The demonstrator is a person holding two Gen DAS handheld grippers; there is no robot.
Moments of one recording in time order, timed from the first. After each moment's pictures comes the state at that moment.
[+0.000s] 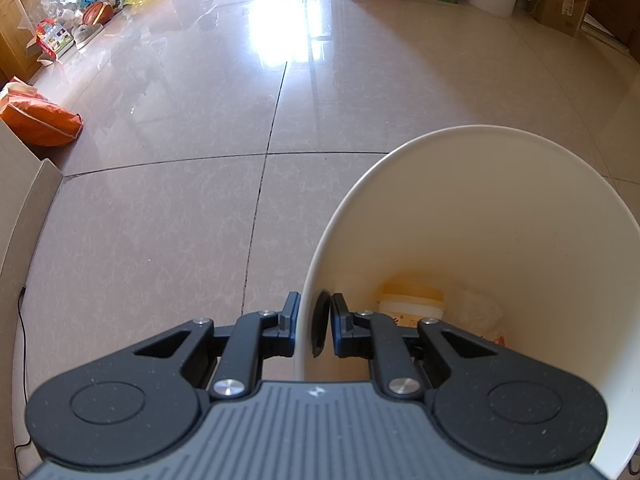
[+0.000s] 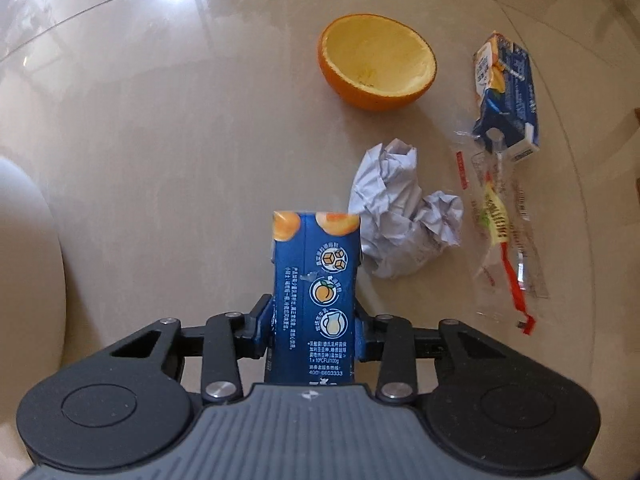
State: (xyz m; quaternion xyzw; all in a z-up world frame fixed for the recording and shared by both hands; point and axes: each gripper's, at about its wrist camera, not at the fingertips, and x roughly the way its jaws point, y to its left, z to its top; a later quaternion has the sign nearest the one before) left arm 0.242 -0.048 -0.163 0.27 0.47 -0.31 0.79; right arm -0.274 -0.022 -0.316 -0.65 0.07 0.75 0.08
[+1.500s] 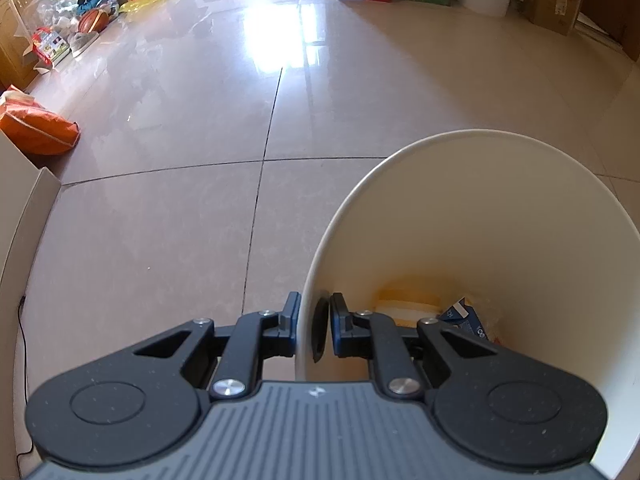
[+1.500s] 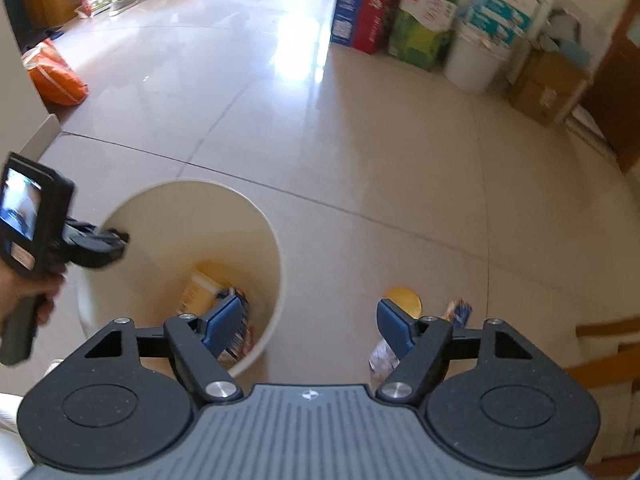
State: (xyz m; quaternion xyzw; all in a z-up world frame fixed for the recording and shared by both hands) left arm 0.239 -0.052 -0.158 0.27 0.46 -0.31 0.79; right arm -0.244 -0.093 0.035 -0.51 -0.08 0.85 -0.09
